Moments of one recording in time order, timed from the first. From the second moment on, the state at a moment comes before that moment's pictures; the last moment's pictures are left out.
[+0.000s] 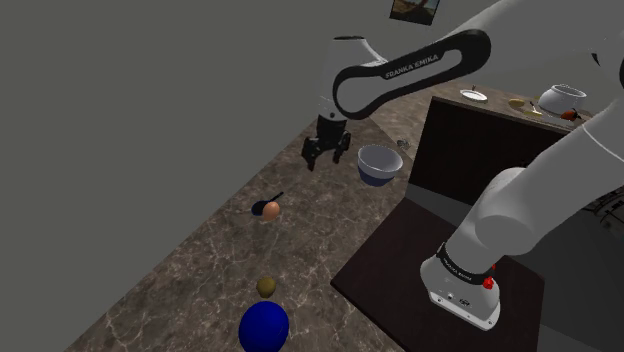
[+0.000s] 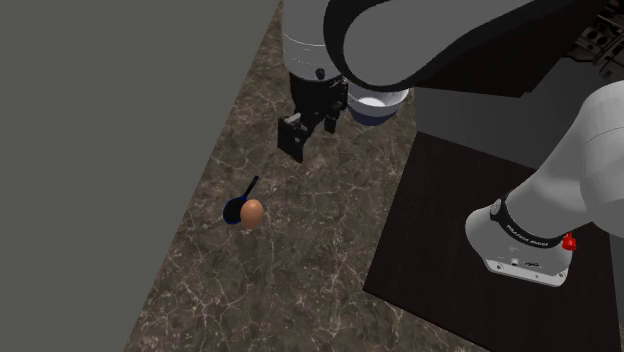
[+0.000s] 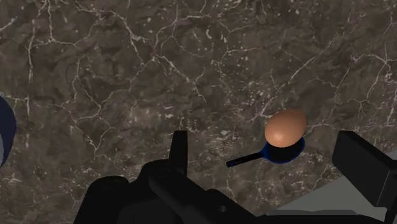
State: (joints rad) arm 0.01 -0.25 0.19 -2.43 0.14 2.18 0.38
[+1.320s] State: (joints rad) arm 0.10 0.51 0.21 -2.00 0.05 2.46 0.74
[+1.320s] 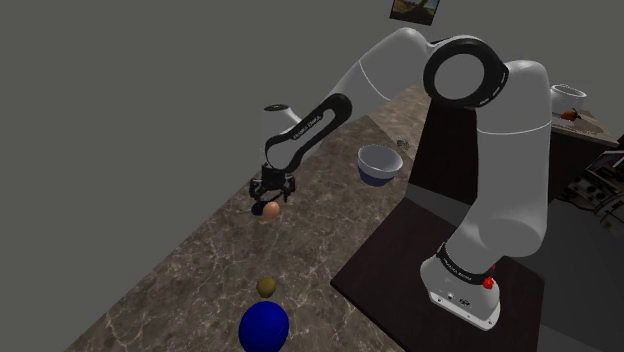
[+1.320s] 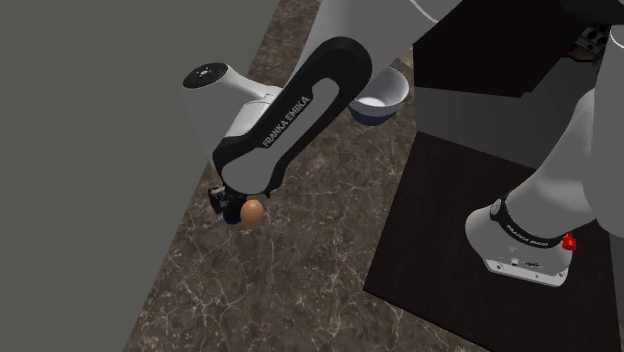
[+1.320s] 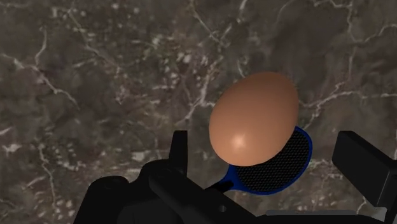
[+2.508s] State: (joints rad) arm 0.12 0.60 0.20 -1.98 0.04 2.53 0.75
